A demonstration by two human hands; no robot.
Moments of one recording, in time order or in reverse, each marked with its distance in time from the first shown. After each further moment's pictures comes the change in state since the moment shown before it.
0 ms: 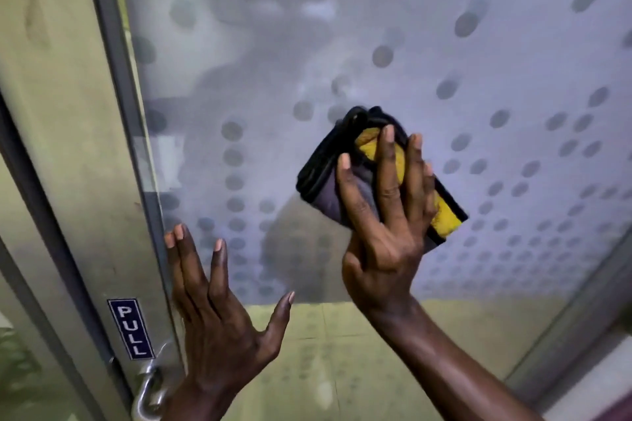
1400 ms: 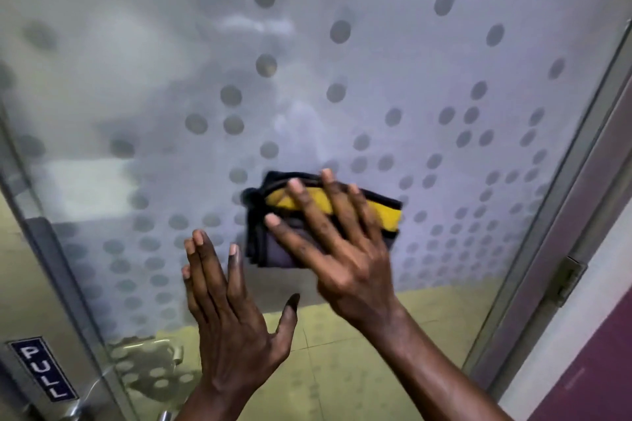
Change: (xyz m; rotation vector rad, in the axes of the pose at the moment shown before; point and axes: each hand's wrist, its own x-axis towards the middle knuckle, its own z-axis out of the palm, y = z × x) left_hand -0.007 0.089 0.052 -0.010 -0.070 0.051; right_hand -0.028 0.079 -0.044 -0.183 -0.219 -0.308
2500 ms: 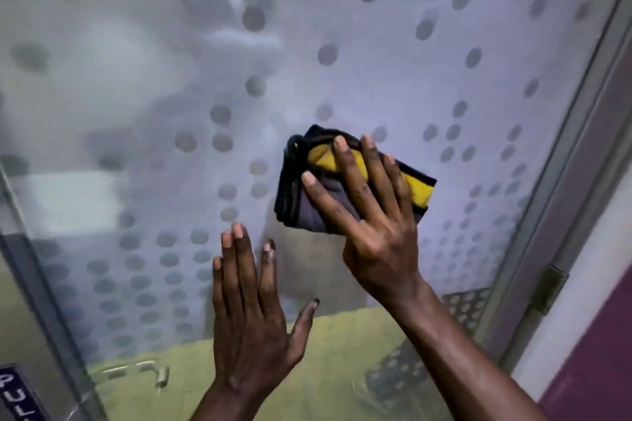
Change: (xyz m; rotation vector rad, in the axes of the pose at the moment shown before) left_hand 0.021 0.030 0.006 0.009 -0.072 0.101; right_hand 0.027 0.049 -0.011 -0.050 0.148 0.088
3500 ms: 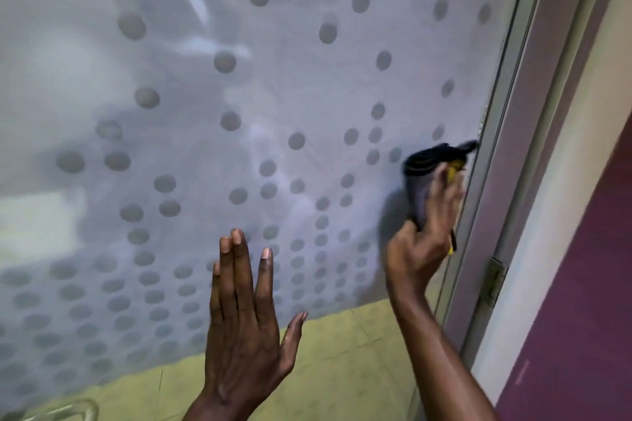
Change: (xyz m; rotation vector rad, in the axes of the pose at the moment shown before) left_hand 0.016 0.065 0.036 -0.059 -0.038 0.137; right_hand -0.071 0.106 -0.006 0.224 0.355 0.979
